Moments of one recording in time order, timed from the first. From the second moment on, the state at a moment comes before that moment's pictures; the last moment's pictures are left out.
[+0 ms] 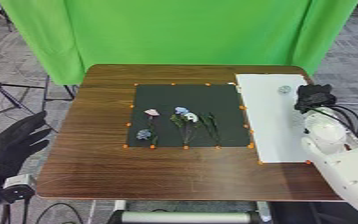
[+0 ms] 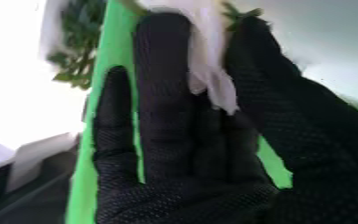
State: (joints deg) left arm 139.9 -60.5 -121.3 -123.8 51.5 -1.9 -0.1; right arm -71.9 -48.4 64.8 -72.6 -153.8 2.8 23.4
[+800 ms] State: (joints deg) left arm 139.3 -60.1 -121.0 -123.8 51.5 -2.0 -0.2; right arm -66.1 -55.5 51.1 -88.6 -149.8 7.4 8.8
